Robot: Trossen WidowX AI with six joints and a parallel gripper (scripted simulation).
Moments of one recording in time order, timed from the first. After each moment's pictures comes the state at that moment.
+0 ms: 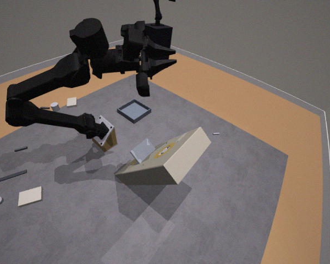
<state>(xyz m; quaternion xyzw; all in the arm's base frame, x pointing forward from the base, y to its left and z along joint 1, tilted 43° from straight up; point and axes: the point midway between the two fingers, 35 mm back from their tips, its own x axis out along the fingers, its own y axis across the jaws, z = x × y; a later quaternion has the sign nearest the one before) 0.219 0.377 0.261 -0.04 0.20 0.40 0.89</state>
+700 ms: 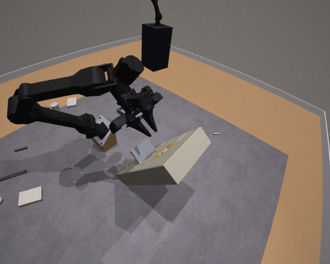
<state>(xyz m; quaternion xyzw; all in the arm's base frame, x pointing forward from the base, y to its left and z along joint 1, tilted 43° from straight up) 0.257 0.208 0.159 -0.32 0.26 -0.03 0.91</state>
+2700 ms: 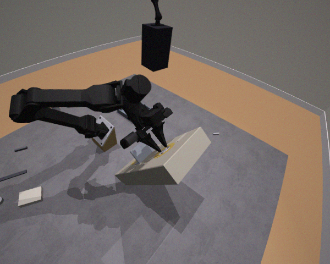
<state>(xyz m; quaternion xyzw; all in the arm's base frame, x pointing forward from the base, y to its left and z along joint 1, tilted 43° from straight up) 0.305 0.191 0.135 -0.32 0.25 -0.04 0.91</state>
